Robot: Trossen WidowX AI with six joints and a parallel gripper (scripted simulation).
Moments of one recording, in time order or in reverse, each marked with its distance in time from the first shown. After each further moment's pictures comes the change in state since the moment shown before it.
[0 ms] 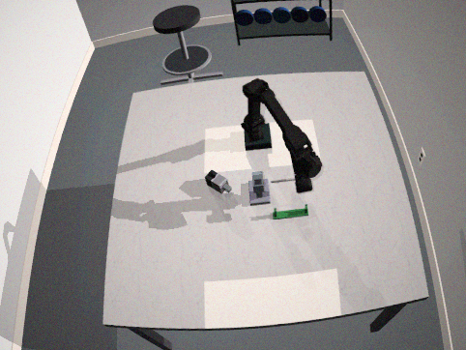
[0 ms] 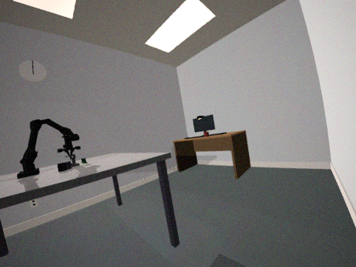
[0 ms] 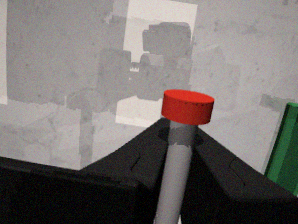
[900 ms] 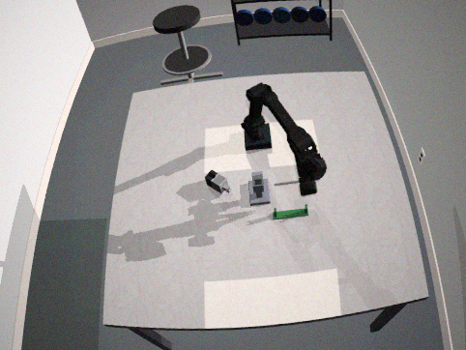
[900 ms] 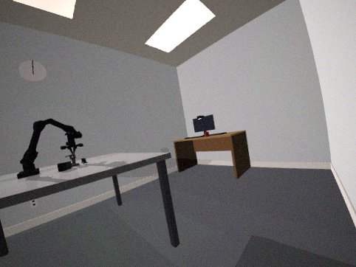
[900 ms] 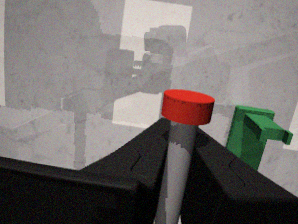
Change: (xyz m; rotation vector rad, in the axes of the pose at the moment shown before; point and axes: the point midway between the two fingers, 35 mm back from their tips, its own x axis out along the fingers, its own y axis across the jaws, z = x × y) arm -0.021 -0.028 0.015 0.003 -0.003 -0.006
